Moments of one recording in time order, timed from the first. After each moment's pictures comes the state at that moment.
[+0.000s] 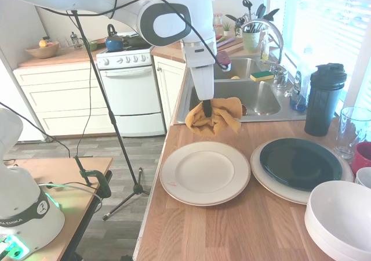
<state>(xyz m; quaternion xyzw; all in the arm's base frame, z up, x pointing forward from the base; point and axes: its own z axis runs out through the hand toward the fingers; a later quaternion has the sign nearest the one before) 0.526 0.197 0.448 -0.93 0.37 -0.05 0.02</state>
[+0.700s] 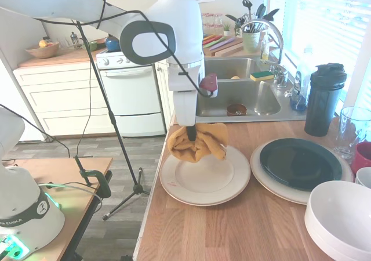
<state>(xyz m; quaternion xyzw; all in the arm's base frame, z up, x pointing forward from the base) 0.484 0.138 0.408 -0.92 0.39 -0.01 -0.01</state>
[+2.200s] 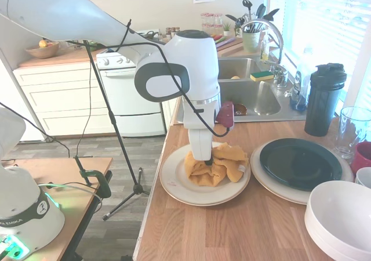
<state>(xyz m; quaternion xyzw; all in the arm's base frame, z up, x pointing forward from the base) 0.530 0.090 0.351 -0.90 0.43 -0.03 0.02</state>
